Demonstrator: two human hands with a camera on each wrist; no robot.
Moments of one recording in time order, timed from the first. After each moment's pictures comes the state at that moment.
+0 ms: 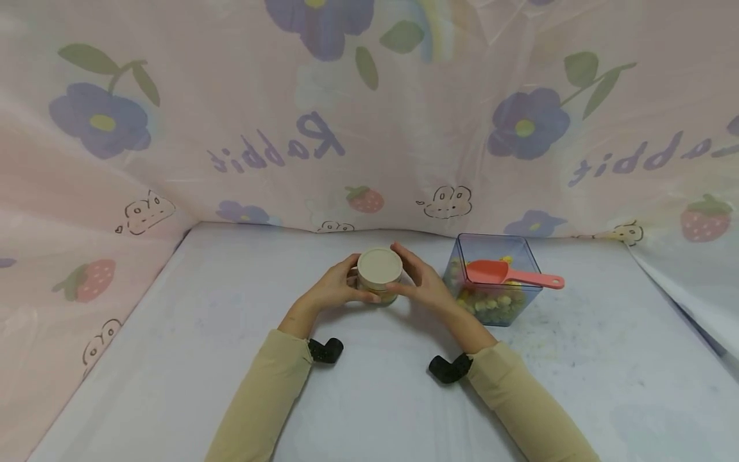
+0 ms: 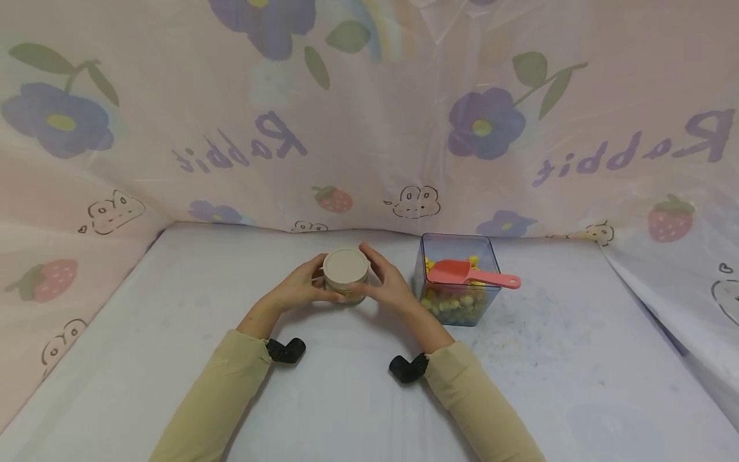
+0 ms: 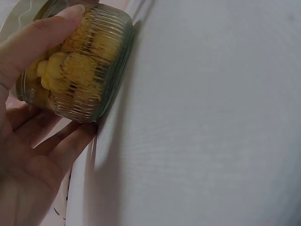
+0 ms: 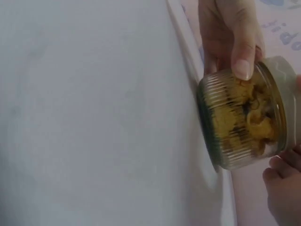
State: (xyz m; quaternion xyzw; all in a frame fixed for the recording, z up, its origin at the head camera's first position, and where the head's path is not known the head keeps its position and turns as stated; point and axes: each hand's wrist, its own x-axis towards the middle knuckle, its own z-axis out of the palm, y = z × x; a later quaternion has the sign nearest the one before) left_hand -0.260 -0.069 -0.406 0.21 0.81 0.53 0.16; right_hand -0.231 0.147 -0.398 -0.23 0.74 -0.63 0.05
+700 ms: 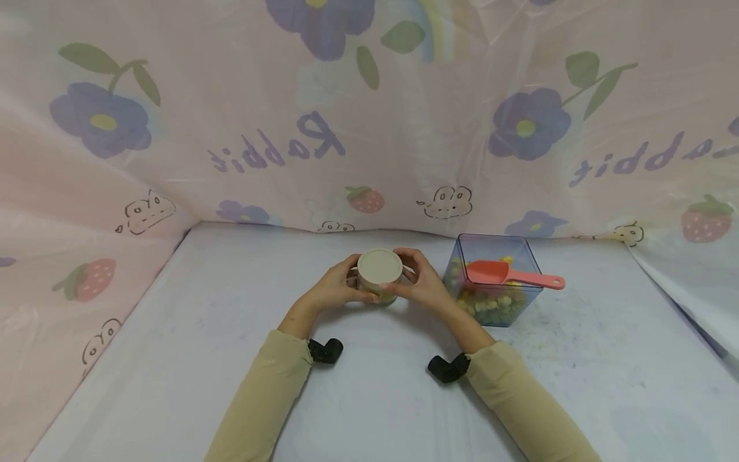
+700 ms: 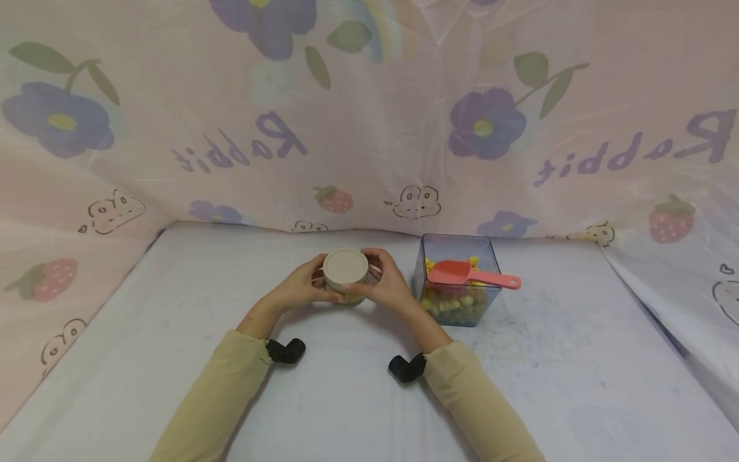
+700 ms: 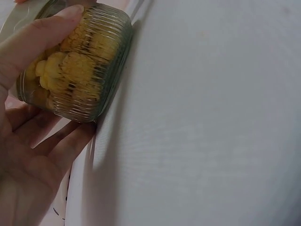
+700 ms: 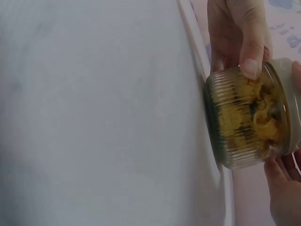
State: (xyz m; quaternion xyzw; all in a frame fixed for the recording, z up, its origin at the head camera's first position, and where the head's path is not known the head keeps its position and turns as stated) left_hand -0.260 -0.068 -0.407 0.20 0.80 0.54 0.16; right_hand -0.231 0.142 -0.397 -0.17 0.76 -0.63 0.02
